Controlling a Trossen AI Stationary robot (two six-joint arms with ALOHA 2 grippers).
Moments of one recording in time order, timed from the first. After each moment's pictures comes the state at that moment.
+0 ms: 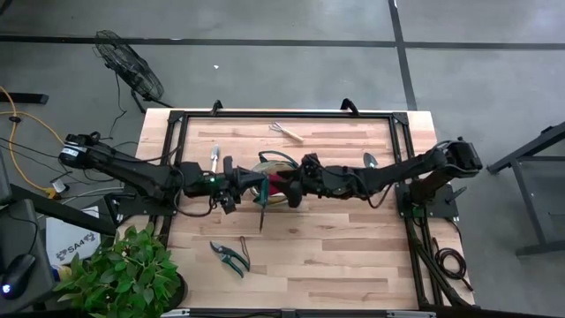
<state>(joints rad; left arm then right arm) -0.24 1.07 0.67 0.46 -0.40 1.45 0.16 1.56 1.03 0.40 0.37 0.82</state>
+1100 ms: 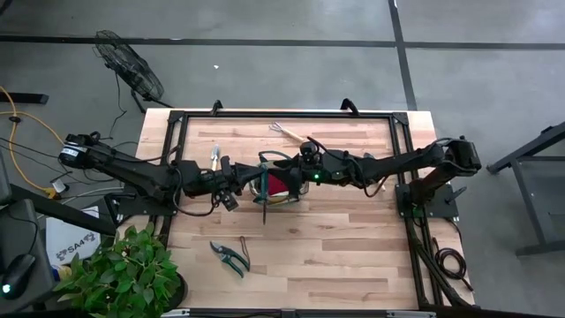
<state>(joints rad) -0.24 1.07 0.67 0.52 -0.46 1.63 0.04 1.56 1.03 0.46 0.21 0.81</state>
